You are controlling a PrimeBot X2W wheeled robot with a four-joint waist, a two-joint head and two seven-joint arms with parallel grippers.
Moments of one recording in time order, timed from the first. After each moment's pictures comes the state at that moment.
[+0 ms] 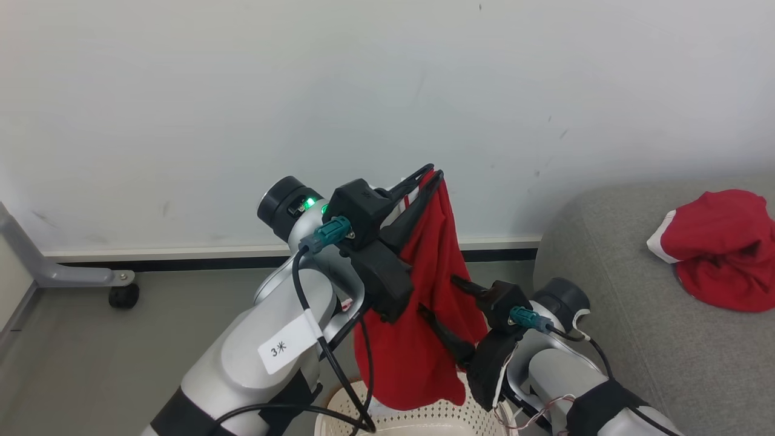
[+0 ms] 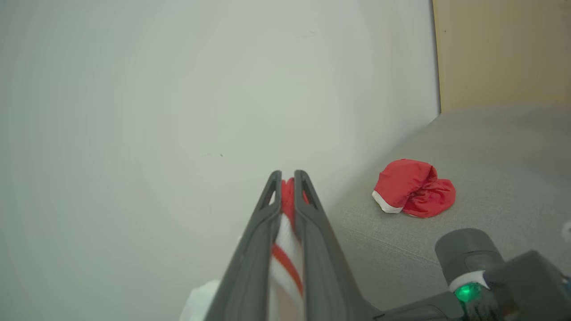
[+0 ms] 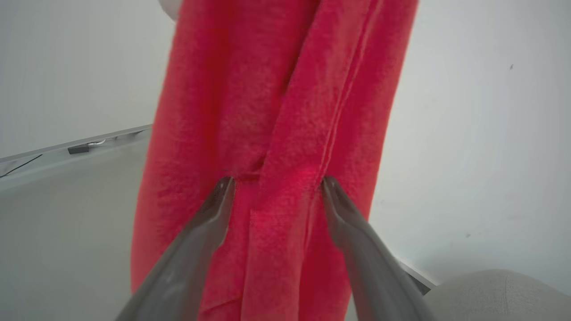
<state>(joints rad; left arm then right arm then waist) -0.77 0.05 -0.71 0.54 -0.42 -0.13 -0.14 -0.68 -0.08 0.91 0.87 0.36 0.12 -0.26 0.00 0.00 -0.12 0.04</state>
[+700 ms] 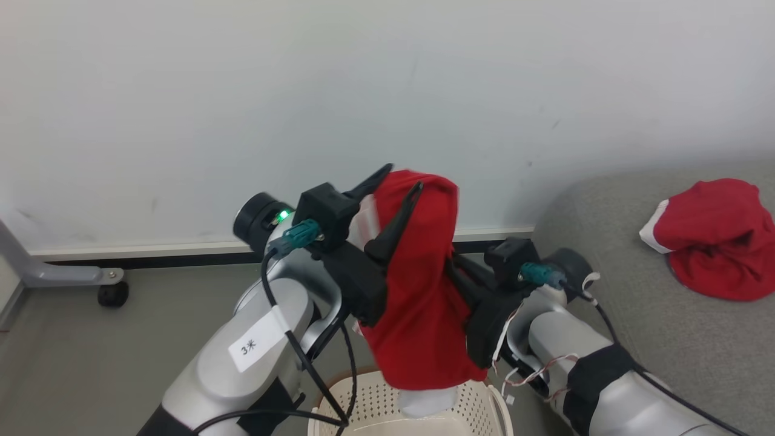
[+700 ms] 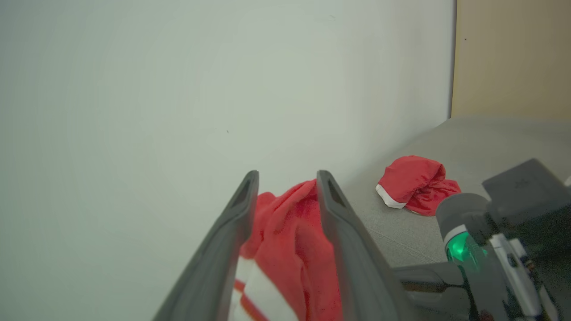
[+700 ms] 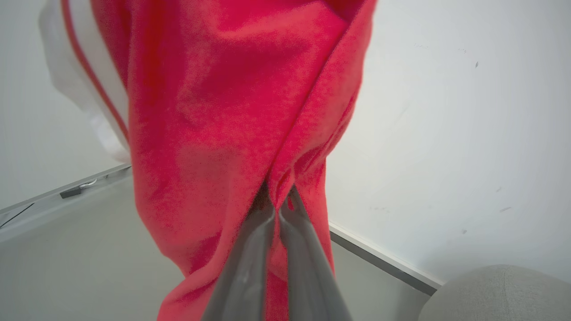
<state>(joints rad) -0.72 0.09 -0.68 0.52 -0.48 -0.11 -0.12 -0.79 -0.07 0.93 0.92 0.52 0.12 -0.26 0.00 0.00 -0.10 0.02</state>
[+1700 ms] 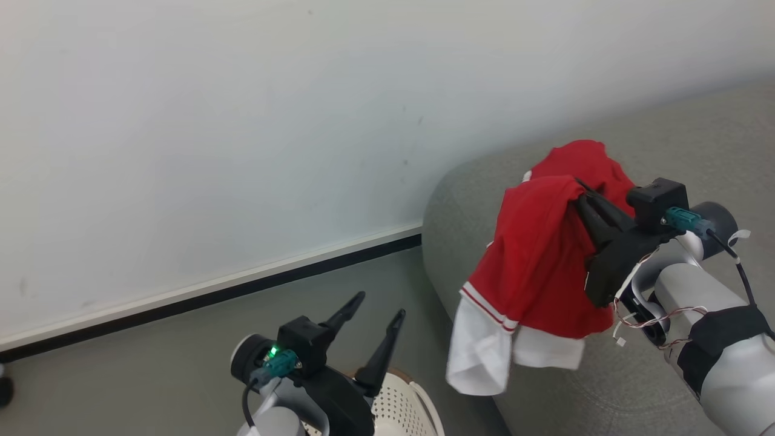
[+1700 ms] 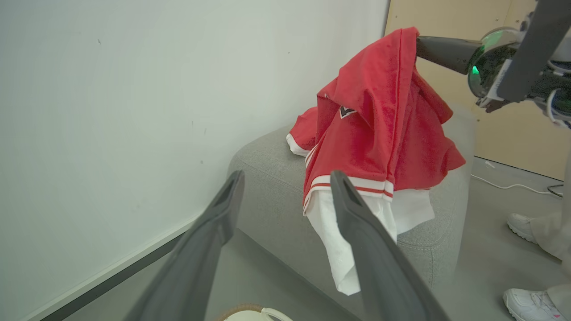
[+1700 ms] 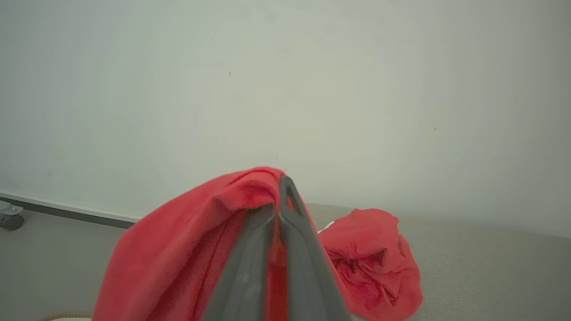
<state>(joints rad) -0.39 0.12 -0.67 0.47 -0.54 -0.08 -0.20 -0.83 -0.33 0.80 0.87 0.56 0.12 -0.26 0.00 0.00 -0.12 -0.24</state>
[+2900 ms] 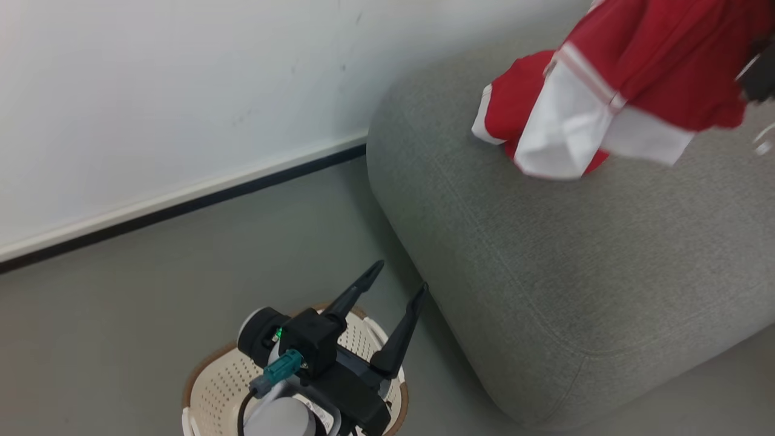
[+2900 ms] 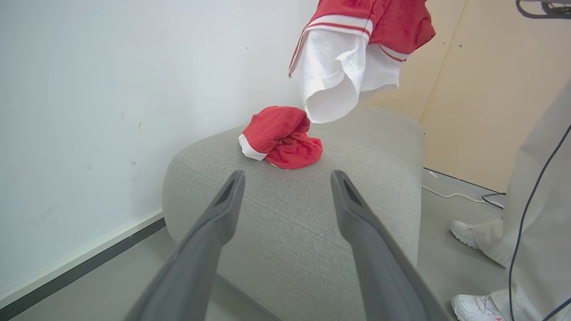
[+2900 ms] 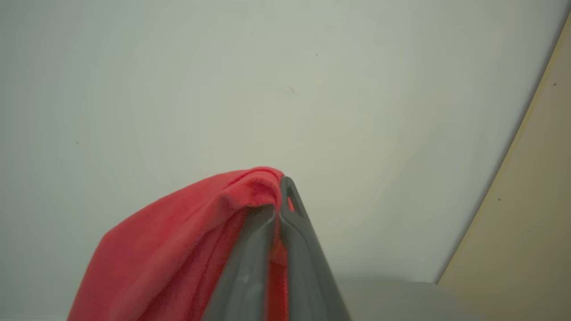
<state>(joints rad) -0.37 0.13 -0.69 0.26 -0.49 -0.03 -0.23 -1.16 -0.53 0.64 0.77 0.52 0.08 -0.23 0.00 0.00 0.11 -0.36</state>
